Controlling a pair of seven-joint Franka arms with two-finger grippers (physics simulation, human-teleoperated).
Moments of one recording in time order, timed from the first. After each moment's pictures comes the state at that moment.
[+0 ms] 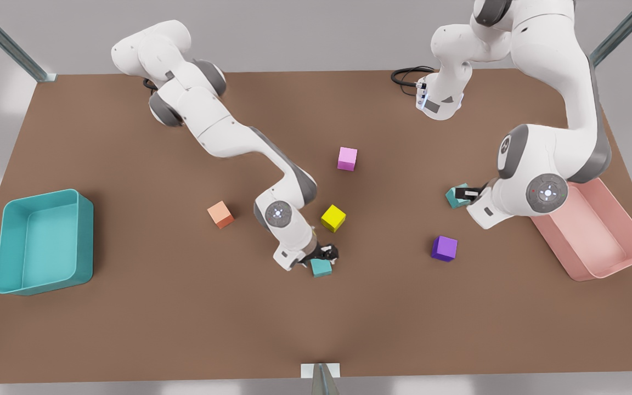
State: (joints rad) left arm -0.06 0.32 -0.11 -1.48 0.07 1.40 -0.07; right arm 0.54 1.00 0.15 -1.00 0.05 2.35 0.59
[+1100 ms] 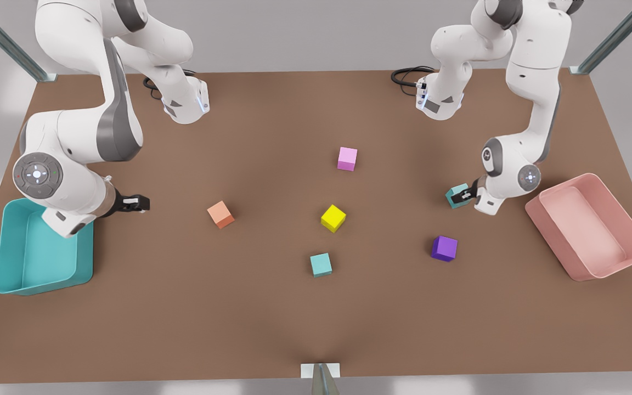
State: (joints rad) left arm -0.02 0.25 0.07 -2.42 -0.17 2.37 -0.23; right arm 0.04 0.31 0.12 -1.32 -0.14 1.42 0.06
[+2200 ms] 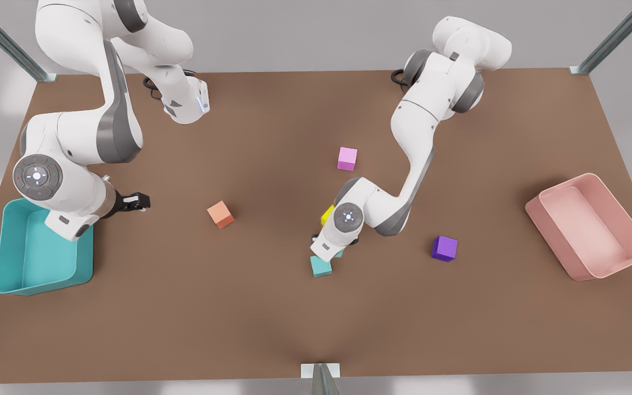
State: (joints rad) left arm -0.58 0.96 -0.09 -1.03 -0.03 1.99 -0.69; right arm 0.04 0.32 0.12 -1.32 -0.13 1.43 -0.05
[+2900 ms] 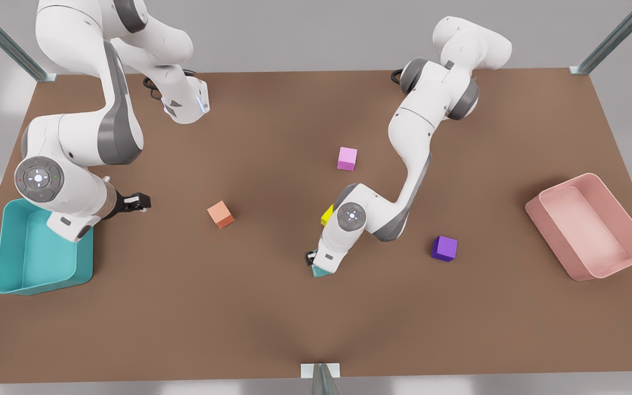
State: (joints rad) left arm -0.58 1.04 -0.08 -0.94 -0.04 2.16 -0.95; right arm 0.04 0.32 0.12 -1.32 -0.13 1.43 -0.06
